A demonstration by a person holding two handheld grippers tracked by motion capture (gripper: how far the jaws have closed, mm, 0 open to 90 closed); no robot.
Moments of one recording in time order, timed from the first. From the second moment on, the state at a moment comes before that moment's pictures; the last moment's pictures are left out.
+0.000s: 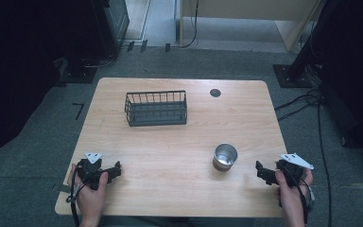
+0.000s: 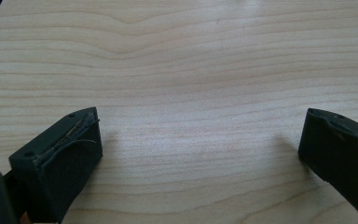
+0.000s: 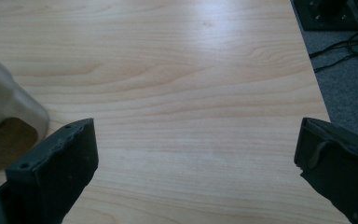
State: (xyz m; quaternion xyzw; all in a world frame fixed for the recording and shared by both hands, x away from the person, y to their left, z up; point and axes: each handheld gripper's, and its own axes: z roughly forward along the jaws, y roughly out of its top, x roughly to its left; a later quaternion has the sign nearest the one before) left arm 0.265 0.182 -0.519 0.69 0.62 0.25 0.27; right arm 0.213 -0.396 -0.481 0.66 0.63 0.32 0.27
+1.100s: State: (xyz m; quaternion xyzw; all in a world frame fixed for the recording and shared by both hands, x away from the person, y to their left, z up) left arm 0.266 0.181 -0.519 0.69 0.62 0.25 0.27; right arm 0.217 -0.344 -0.430 0.61 0.65 0.37 0.25
